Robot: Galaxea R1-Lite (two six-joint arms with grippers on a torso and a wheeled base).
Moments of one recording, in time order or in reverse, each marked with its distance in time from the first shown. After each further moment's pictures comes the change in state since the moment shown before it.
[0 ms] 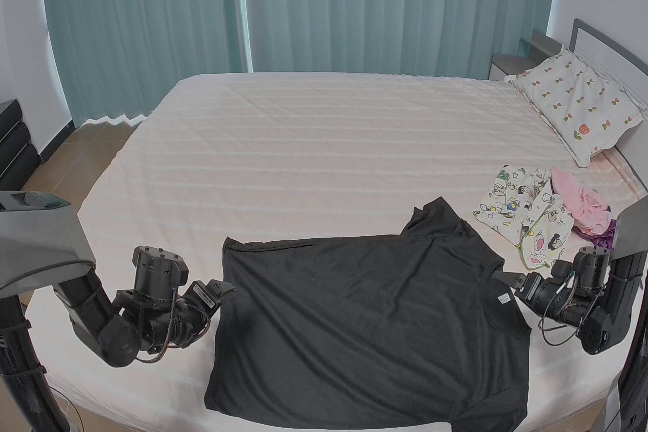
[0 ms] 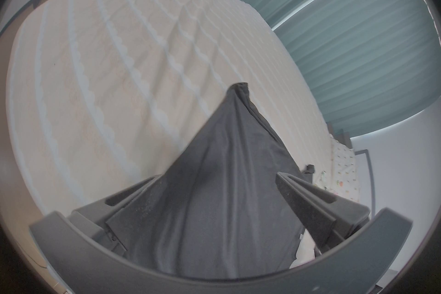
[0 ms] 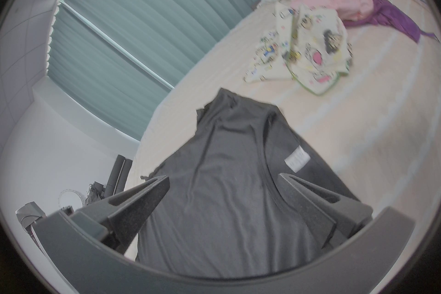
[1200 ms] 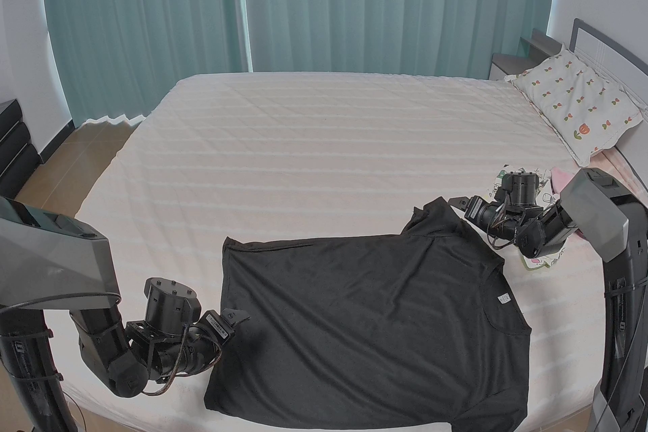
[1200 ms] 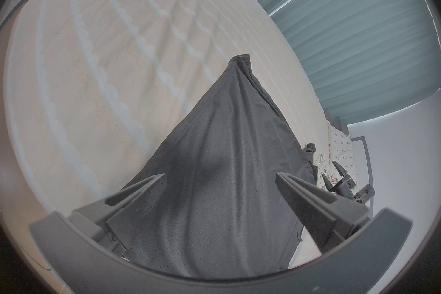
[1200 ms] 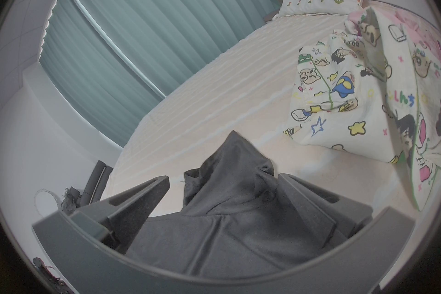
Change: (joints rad) left arm -0.099 0.074 0.160 -0.222 -0.015 -0.043; right arm 0.116 0.283 -1.176 0.831 -0.202 -0.034
